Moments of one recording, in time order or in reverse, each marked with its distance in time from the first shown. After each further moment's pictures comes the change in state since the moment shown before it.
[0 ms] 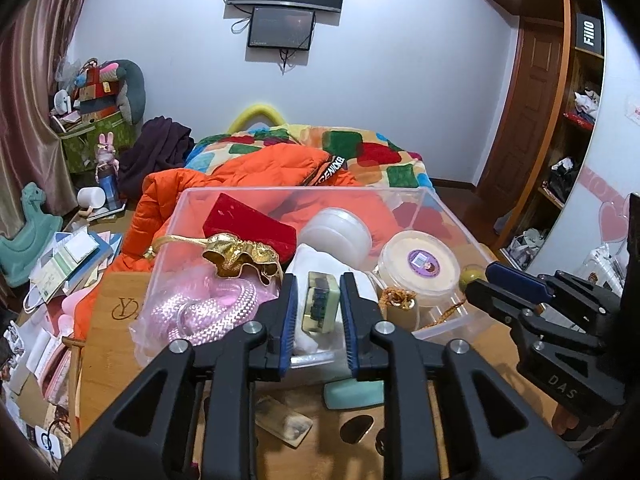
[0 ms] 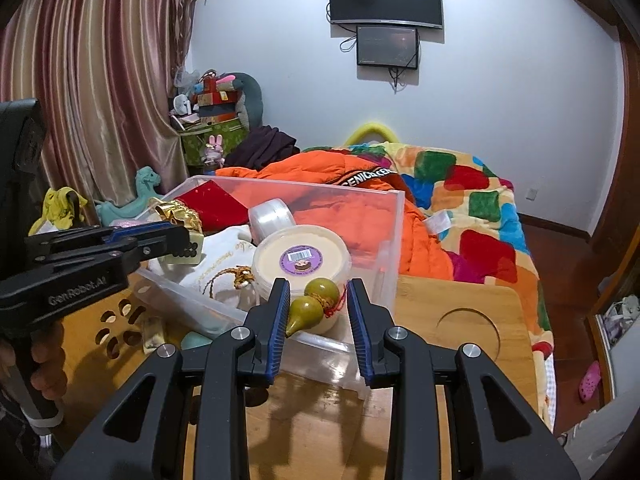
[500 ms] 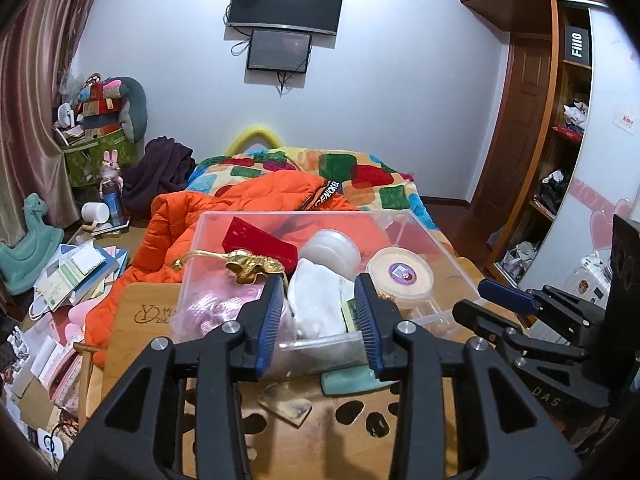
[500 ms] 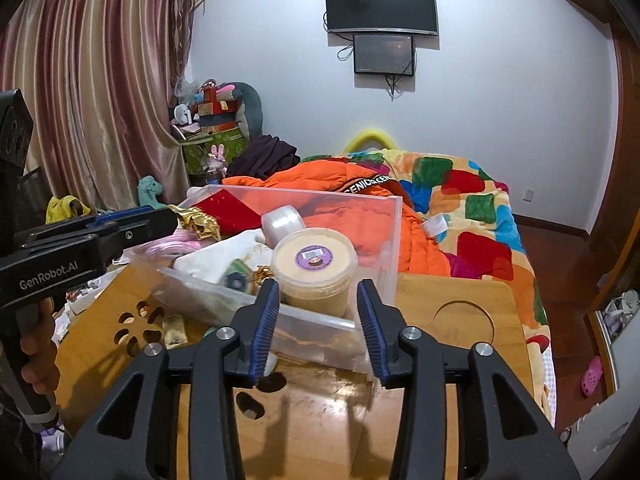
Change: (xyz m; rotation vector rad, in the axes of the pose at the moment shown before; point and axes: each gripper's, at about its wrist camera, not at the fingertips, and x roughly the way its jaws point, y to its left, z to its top) left arm -0.042 0.004 0.001 0.003 -0.074 -0.016; right arm -0.026 0.012 -0.006 0.014 -0.030 0.009
